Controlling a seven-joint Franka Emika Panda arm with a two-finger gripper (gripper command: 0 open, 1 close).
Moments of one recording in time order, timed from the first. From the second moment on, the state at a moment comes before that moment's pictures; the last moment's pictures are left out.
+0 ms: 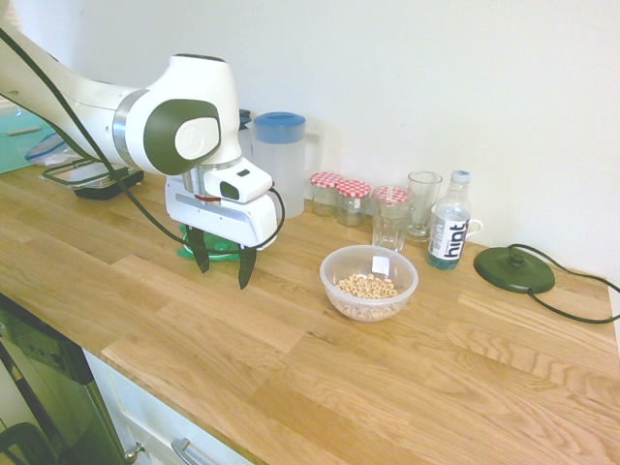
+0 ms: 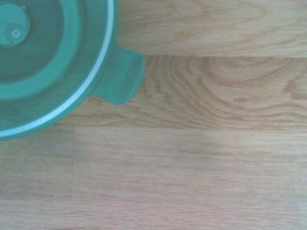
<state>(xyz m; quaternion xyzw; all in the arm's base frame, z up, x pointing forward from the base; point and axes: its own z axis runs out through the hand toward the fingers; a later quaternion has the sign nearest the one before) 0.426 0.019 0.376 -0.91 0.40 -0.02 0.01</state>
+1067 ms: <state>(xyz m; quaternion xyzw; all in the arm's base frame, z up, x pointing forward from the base) 0.545 -0.030 0.350 -0.88 0.38 0.08 0.28</state>
